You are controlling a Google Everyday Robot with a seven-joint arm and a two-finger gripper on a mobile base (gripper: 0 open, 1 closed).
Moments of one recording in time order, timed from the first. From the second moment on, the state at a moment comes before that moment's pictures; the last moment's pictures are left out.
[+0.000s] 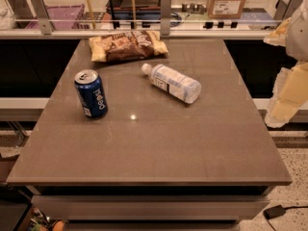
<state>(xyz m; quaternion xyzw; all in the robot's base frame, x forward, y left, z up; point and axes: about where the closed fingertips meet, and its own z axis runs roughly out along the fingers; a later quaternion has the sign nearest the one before) 0.438 -0.213 0.988 -0.60 0.78 -0.05 0.18</state>
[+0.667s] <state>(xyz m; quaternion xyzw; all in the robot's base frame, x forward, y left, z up) 0.447 -0.207 0.999 -0.59 0.78 -0.05 0.19</state>
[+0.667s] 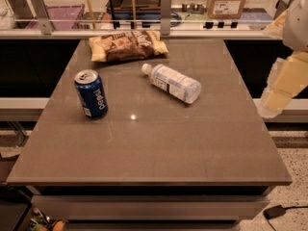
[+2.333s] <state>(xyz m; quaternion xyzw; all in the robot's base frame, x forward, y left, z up) 0.554 -0.169 0.987 -0.40 0.90 0.06 0.18</state>
